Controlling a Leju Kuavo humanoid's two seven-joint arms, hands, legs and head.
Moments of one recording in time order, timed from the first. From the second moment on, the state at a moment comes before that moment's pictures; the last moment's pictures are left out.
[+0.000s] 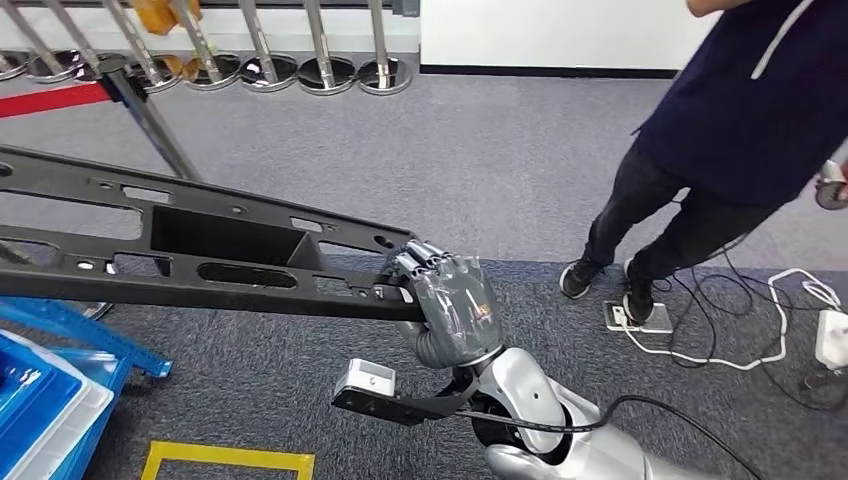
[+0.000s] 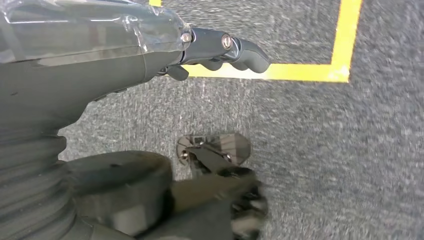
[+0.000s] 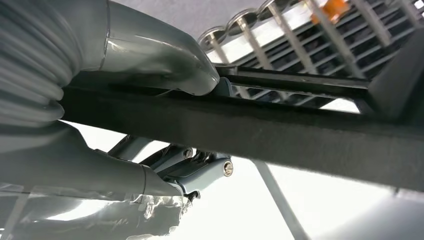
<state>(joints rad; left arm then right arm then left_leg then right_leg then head) -0.15 -0.05 -1.22 -0.33 1.10 0.54 -0.45 -0.41 -0.24 0.81 -1.89 1.09 -0.37 0.34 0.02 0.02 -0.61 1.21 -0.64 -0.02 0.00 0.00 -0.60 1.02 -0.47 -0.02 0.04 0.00</state>
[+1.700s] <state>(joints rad) -0.13 -0.05 -1.20 -0.33 1.11 0.55 -0.45 -0.38 -0.25 0.78 -1.89 1.09 -0.41 0.36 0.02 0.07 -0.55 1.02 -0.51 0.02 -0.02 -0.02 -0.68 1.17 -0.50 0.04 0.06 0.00</state>
